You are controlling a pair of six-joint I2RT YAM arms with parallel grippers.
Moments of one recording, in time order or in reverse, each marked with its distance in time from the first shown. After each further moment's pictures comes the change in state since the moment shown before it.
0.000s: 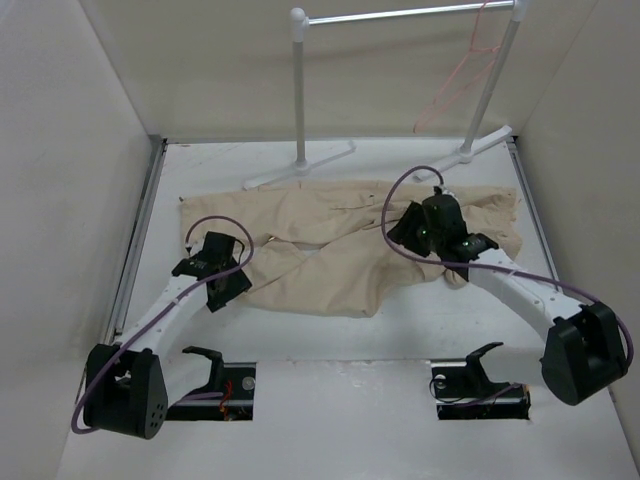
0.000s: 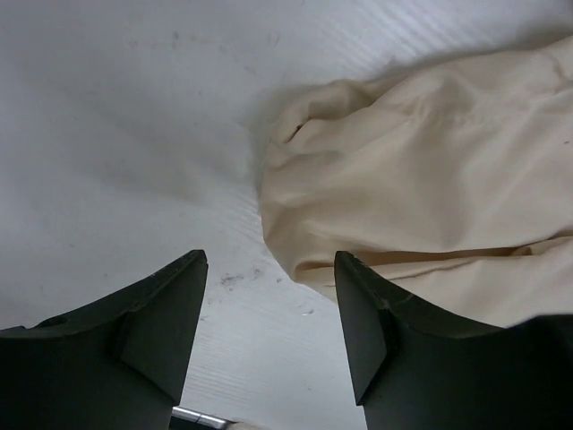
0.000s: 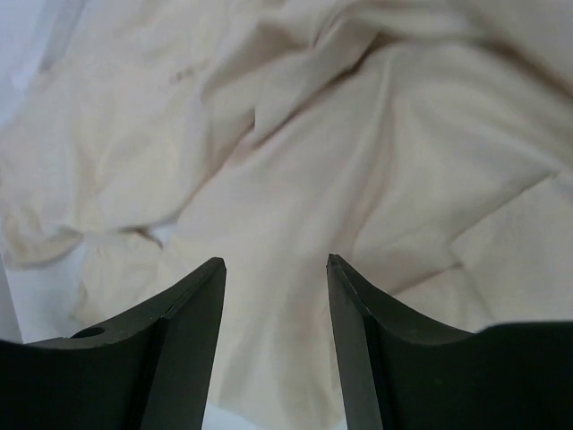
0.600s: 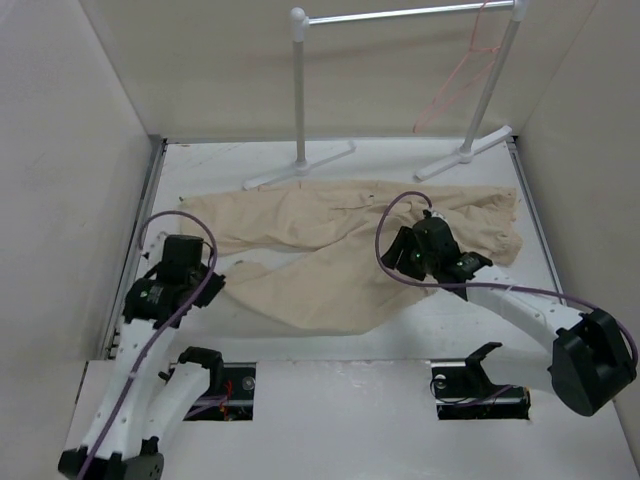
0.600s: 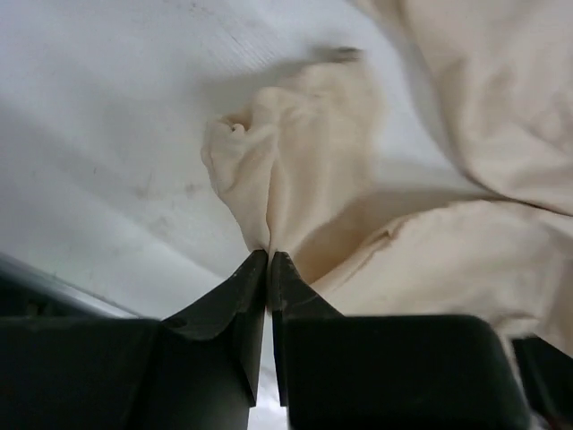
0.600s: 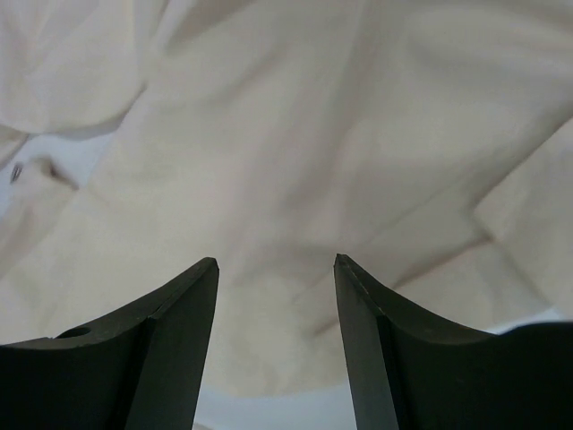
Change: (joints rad) left arm 0.045 -0.323 0.123 -0.282 0.057 -0.223; right arm 0.153 -0.083 -0.172 -0.005 -0.005 0.028
